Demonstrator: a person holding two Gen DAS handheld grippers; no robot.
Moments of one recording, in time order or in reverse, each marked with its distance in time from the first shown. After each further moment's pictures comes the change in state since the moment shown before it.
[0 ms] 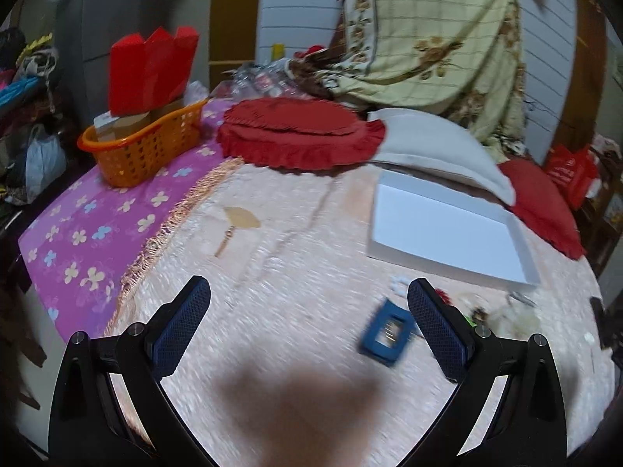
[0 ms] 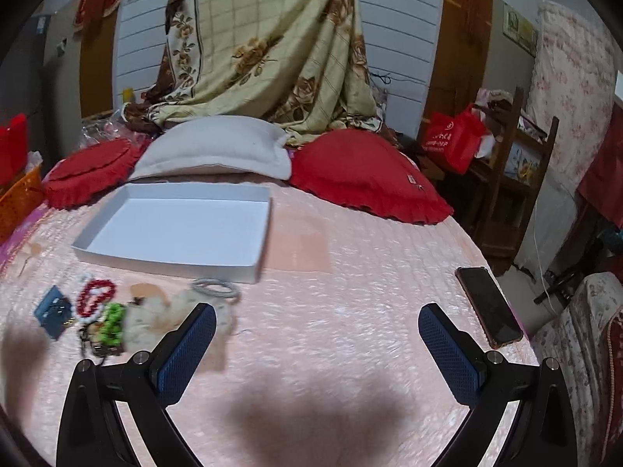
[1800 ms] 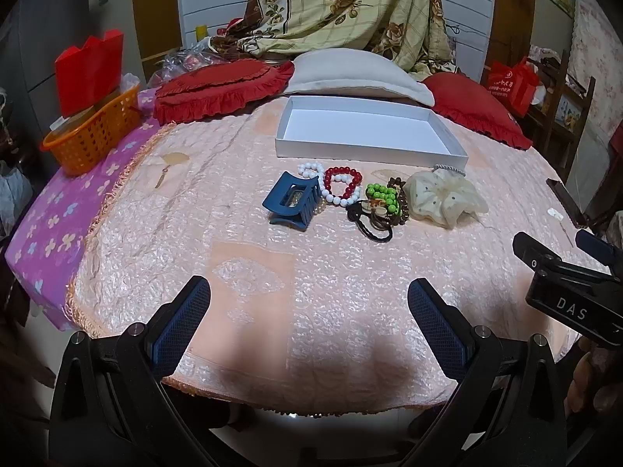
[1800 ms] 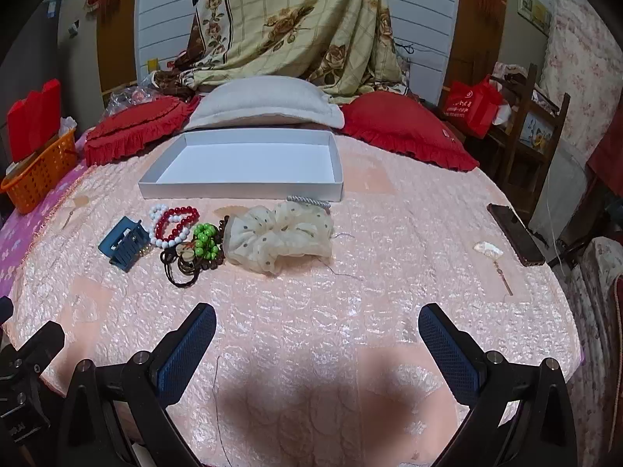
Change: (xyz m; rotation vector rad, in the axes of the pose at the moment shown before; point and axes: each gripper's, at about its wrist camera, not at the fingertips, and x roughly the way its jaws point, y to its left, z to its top) left arm -0.050 -0.068 -0.101 0.221 0.132 -0.107; right arm -0.051 0.085 -0.061 0.021 0.156 0.054
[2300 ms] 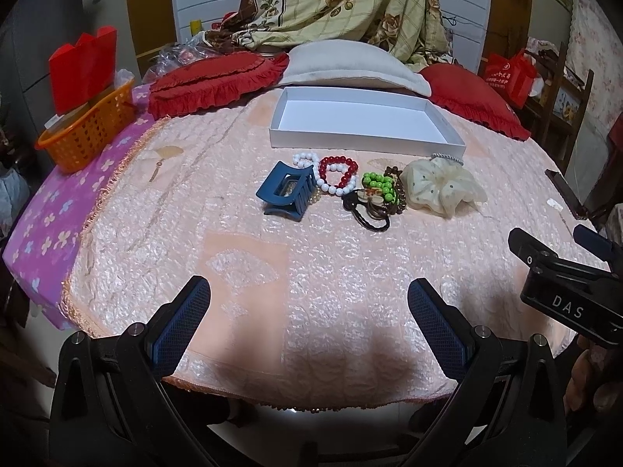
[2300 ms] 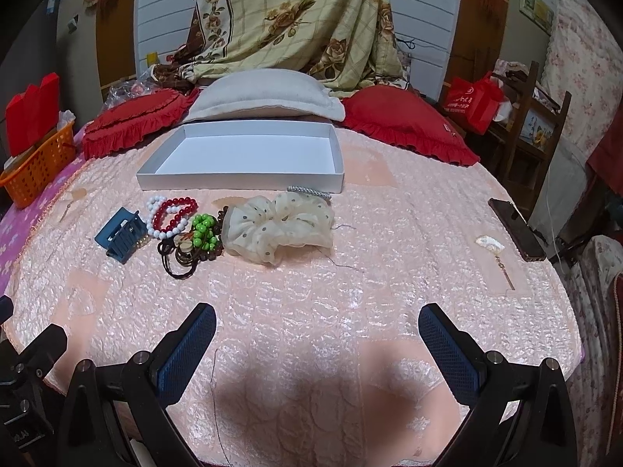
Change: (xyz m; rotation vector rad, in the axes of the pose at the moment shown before) left arm 0.004 -0.002 -0.006 0.020 0.030 -0.007; right arm 0.006 0.002 -0.006 -0.004 0.014 -0.004
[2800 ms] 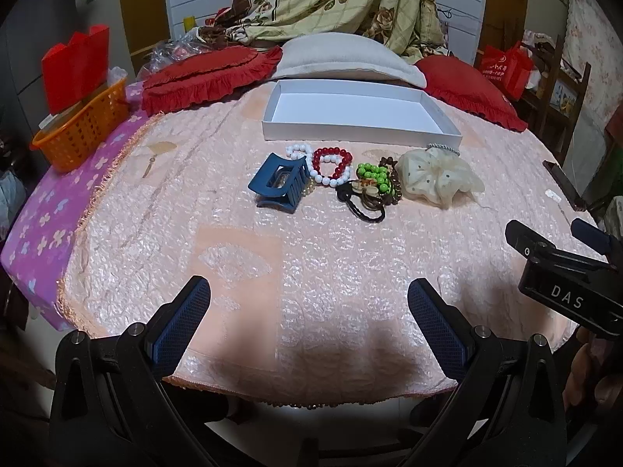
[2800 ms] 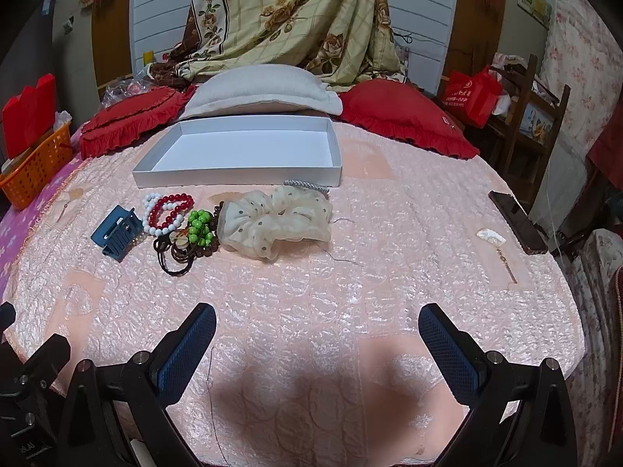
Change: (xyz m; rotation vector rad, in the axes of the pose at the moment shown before) left arm 0.006 -0.005 -0.003 0.017 0.023 -0.008; right arm 0.004 -0.001 -0.001 0.010 0.015 -0.003
